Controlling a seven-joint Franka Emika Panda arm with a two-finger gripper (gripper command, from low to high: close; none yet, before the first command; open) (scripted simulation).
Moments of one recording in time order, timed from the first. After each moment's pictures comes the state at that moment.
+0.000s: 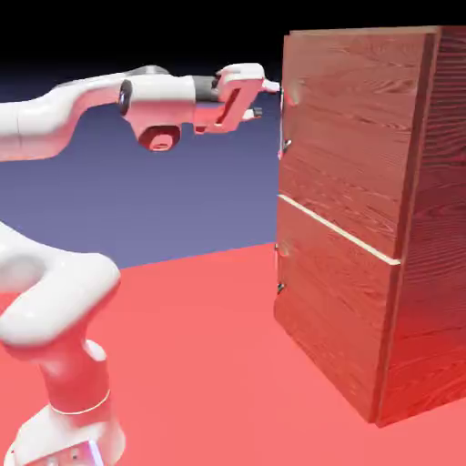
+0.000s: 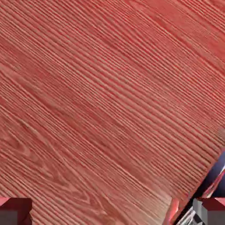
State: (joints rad) arm -0.74 -1.13 0.98 -2.39 1.75 3.04 2.55
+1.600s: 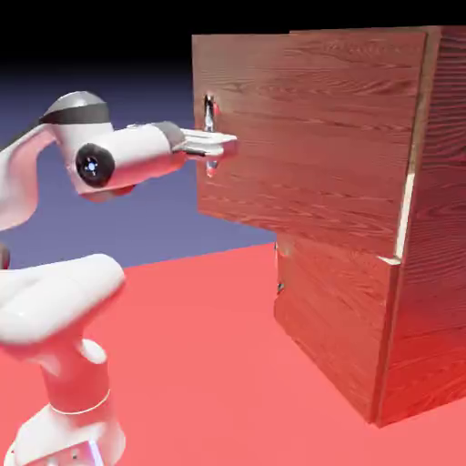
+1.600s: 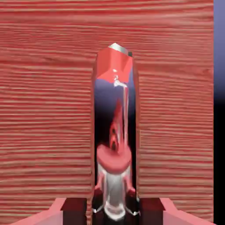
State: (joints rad) arm -0.86 -1.75 0.38 -2.98 1.92 1.71 2.69
